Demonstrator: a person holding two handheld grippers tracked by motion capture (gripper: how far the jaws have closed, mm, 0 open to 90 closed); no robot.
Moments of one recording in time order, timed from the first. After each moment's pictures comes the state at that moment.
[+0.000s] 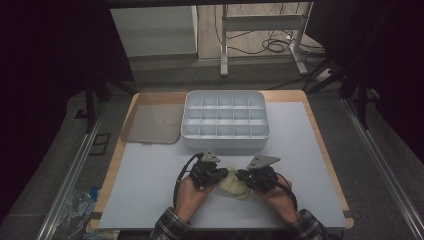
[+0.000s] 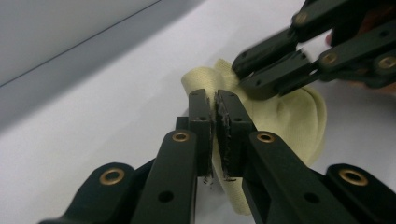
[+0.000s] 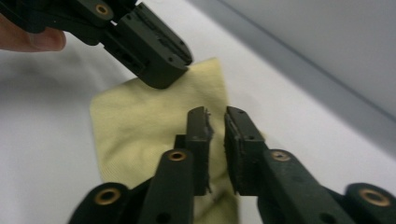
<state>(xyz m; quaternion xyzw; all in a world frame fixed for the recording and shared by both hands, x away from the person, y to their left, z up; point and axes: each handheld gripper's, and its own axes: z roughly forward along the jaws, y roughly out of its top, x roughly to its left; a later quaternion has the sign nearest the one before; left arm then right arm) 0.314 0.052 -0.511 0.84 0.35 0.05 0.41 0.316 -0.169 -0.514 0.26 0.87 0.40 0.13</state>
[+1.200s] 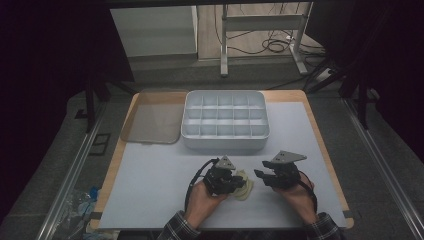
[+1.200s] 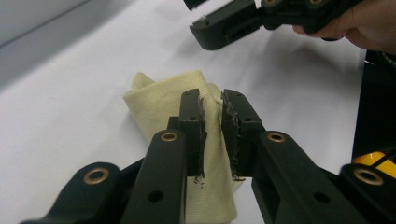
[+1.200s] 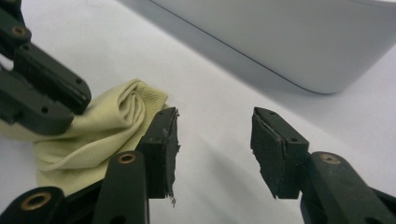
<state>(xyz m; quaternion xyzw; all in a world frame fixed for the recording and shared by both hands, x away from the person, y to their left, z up) 0.299 0.012 -0.509 0.85 0.30 0.00 0.43 0.324 -0.226 -0.506 0.32 0.84 0.40 0.16</state>
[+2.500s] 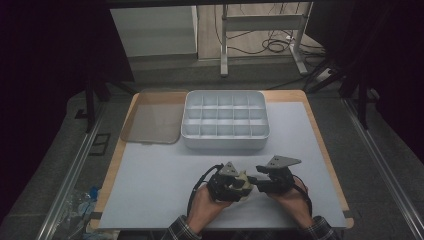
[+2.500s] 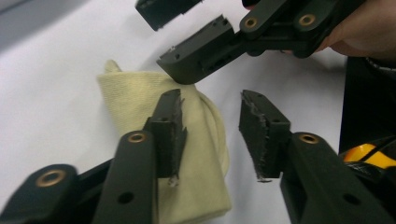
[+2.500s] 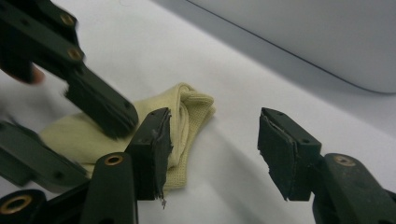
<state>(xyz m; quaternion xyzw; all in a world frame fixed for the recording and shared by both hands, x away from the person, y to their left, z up) 0.288 0.008 -0.514 0.86 0.28 0.01 0.44 0.315 -0.212 -0.517 0.31 0.84 0.42 0.12</state>
